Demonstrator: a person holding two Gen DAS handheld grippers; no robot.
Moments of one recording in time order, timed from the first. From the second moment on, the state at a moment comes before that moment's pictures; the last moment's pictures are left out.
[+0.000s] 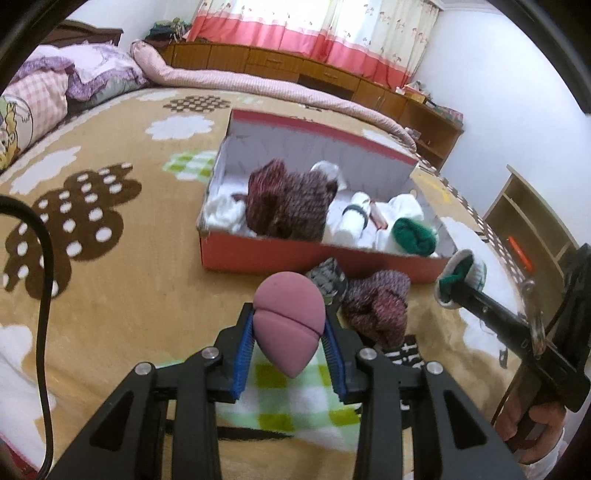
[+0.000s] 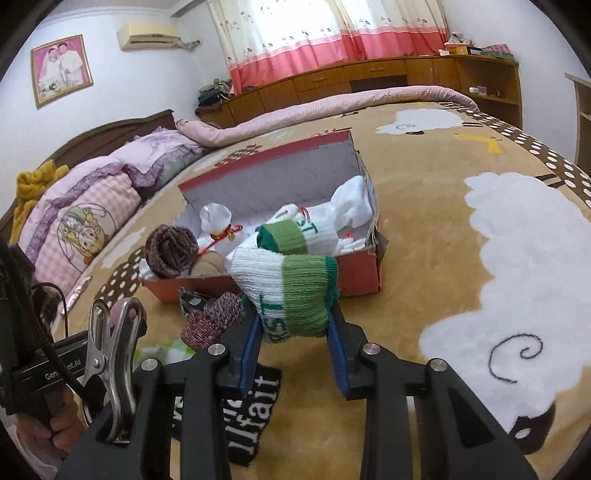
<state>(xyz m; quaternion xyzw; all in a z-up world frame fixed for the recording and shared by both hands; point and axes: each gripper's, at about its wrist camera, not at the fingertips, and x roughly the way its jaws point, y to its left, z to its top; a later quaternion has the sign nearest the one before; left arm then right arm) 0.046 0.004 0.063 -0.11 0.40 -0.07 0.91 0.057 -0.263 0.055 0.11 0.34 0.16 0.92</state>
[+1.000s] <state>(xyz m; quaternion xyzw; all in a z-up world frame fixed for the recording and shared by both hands) 0.093 -0.017 0.123 -0.07 0.36 -0.07 0.93 0.065 -0.250 0.097 0.06 0.31 0.19 0.93</state>
